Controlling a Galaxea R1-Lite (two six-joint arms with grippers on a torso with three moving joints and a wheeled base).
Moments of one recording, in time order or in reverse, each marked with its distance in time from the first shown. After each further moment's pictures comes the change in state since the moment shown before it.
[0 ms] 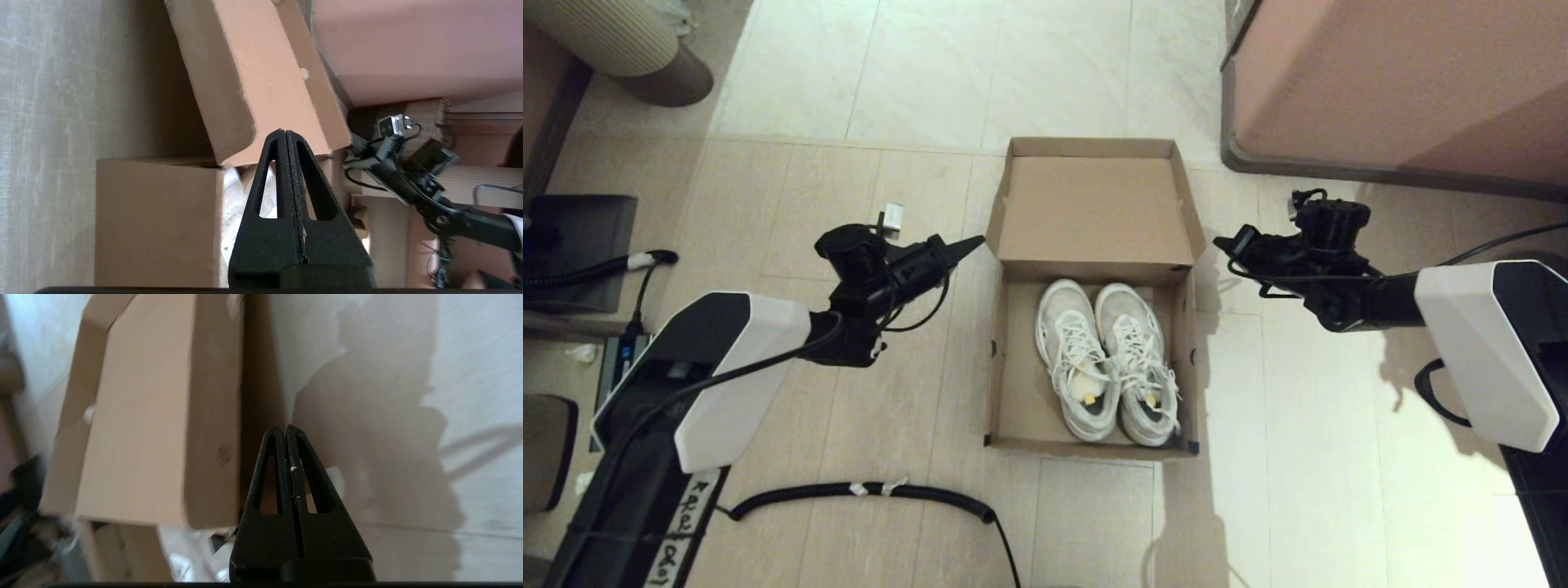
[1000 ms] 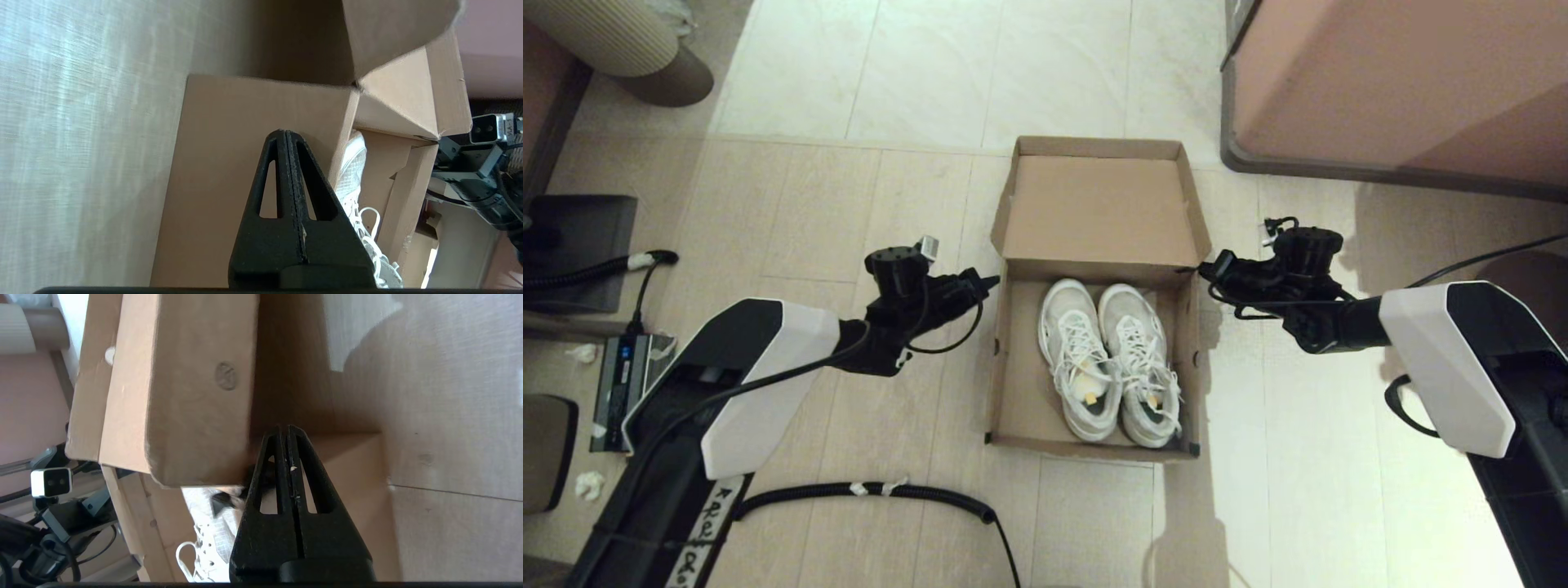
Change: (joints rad) left arm -0.082 0.019 0.008 0.287 0.213 0.183; right arm 0.029 0.084 0.000 -0.068 0.157 0.063
